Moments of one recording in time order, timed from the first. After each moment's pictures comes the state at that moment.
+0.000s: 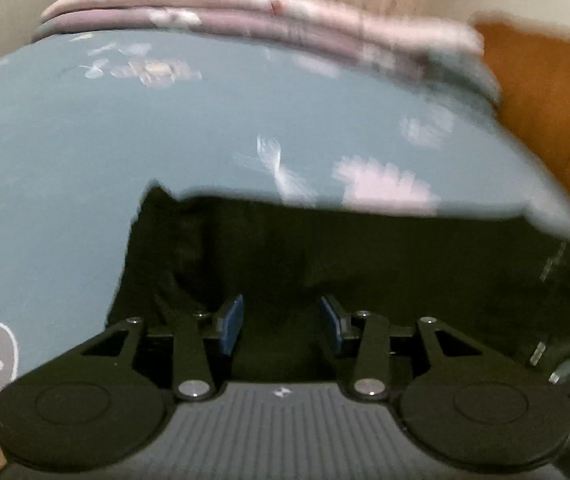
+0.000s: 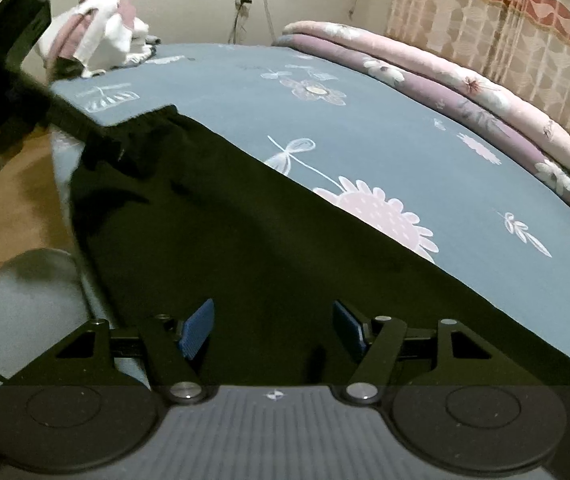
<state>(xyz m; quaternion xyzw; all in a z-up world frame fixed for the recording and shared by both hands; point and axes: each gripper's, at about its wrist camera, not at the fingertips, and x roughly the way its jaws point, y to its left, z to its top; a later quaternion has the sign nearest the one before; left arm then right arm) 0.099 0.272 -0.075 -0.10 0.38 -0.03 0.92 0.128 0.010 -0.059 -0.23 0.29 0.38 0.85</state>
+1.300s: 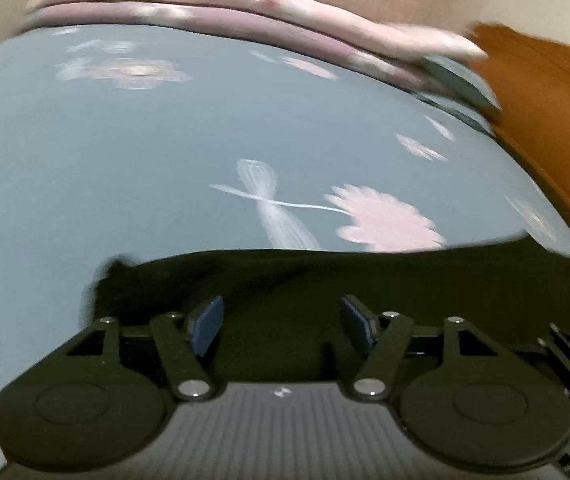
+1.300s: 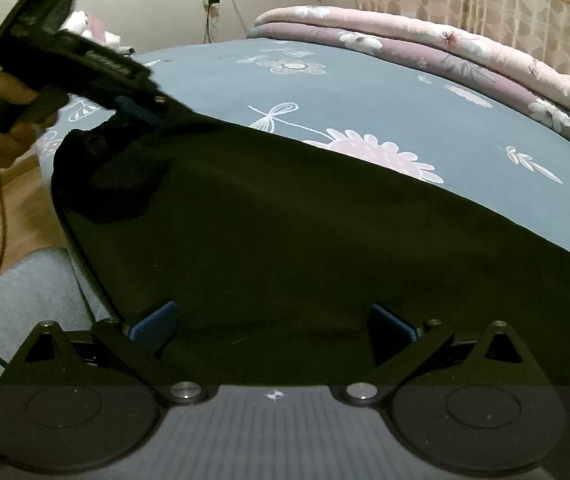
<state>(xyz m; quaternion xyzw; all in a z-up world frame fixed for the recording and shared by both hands) 0.164 0.278 -0.069 -0.12 0.38 -0.07 0.91 0.136 -0.012 -0.096 -0.15 0.33 0.38 0.85</state>
